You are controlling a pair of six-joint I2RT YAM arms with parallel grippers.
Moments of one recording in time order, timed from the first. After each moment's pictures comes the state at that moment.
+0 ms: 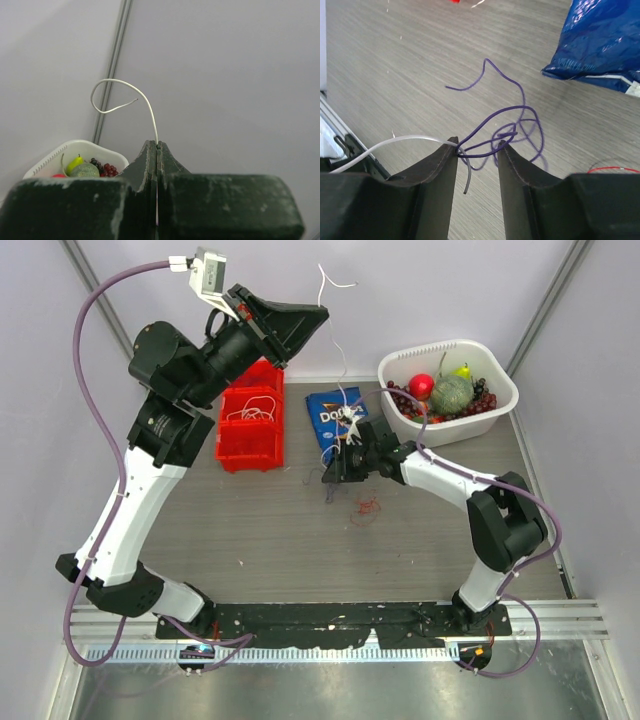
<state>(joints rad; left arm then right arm) -0.62 1.44 2.01 -0.11 0.33 -0.50 0.57 1.70 1.15 -0.21 -0.38 0.47</state>
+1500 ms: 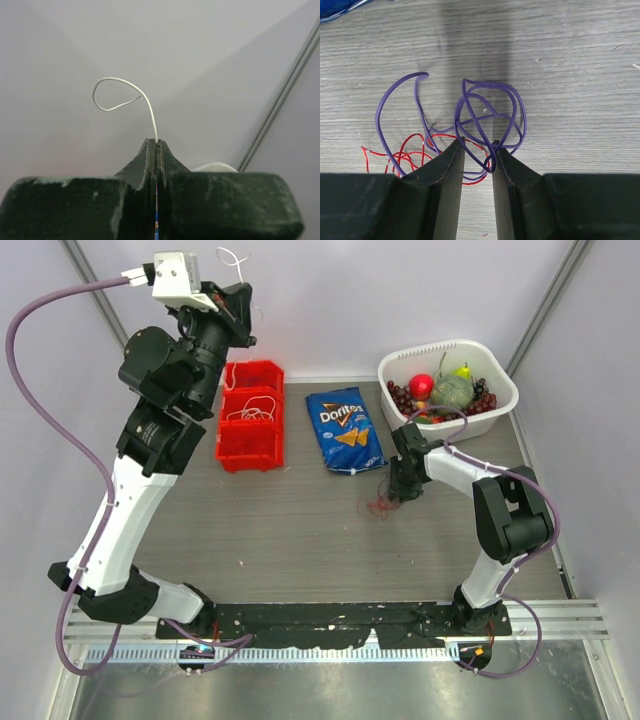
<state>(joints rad) -0.62 1.40 1.98 -0.19 -0.33 -0.10 0.35 1.74 1.08 -0.57 0.03 0.43</state>
